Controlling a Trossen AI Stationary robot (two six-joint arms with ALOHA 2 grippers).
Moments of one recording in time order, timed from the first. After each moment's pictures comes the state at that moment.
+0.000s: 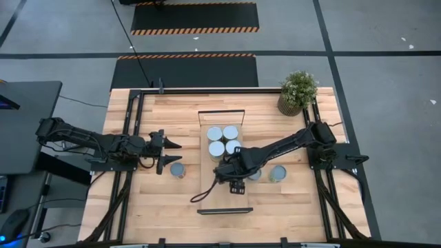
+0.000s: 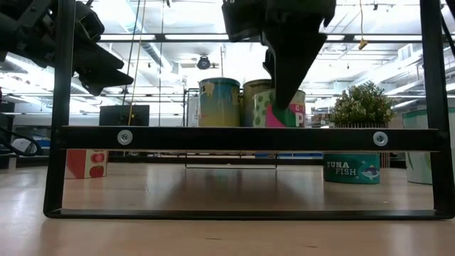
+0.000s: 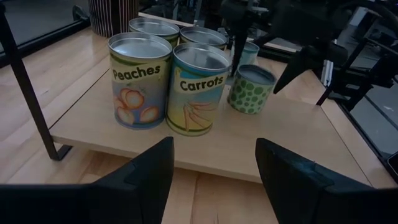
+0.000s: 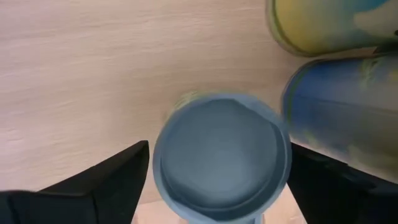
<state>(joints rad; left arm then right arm) -0.19 0.59 0.19 0.13 -0.25 -0.28 0.29 2.03 1.70 -1.11 0.16 0.42</state>
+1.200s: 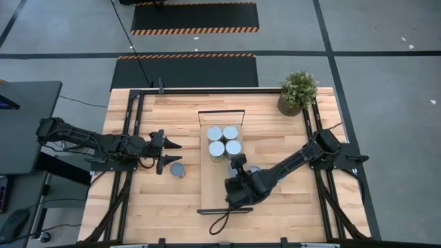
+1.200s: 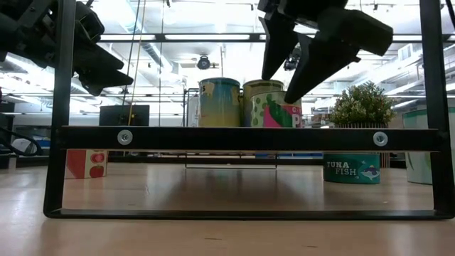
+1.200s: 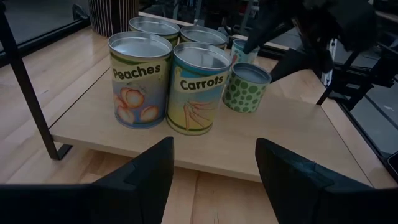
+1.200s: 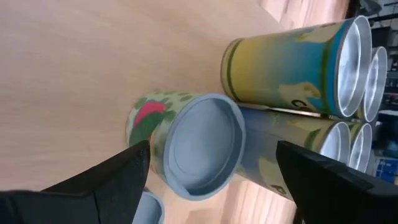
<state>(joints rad) -0.19 0.59 0.19 0.13 -0.25 -0.29 0.48 2.03 1.66 -1.11 0.68 0.11</state>
